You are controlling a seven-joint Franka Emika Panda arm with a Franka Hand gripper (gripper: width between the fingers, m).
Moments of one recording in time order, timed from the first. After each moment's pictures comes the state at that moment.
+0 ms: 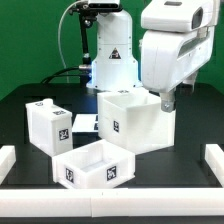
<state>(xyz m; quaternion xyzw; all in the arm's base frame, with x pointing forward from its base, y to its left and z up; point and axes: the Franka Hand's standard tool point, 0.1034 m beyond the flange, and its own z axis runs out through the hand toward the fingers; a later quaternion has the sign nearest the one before) 0.564 0.074 0.122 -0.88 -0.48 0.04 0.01</state>
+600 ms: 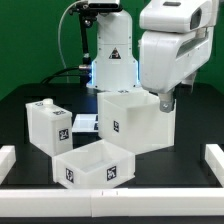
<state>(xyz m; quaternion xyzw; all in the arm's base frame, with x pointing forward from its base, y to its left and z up) 0.564 0.067 0.122 -0.88 -0.48 0.04 0.02</state>
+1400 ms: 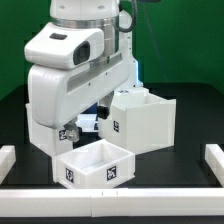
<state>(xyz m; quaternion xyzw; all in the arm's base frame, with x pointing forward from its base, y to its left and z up) 0.587 -0.068 0.091 -0.87 -0.49 0.06 0.03</state>
